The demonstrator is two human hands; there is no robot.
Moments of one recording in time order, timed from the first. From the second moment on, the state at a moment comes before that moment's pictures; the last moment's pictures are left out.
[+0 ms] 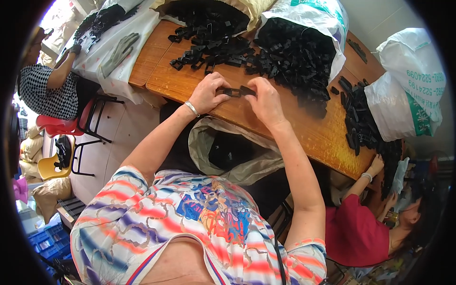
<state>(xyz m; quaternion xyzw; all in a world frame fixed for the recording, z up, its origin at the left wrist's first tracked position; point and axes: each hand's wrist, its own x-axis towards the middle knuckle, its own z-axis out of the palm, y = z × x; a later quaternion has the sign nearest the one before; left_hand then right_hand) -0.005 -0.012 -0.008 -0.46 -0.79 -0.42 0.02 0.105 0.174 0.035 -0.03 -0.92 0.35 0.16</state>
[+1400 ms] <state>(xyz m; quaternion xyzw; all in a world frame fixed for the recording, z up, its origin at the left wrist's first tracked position) -0.004 -0.013 0.000 -0.39 -0.83 -0.39 0.12 0.084 0.187 0.023 0.00 -0.94 0.19 0.27</state>
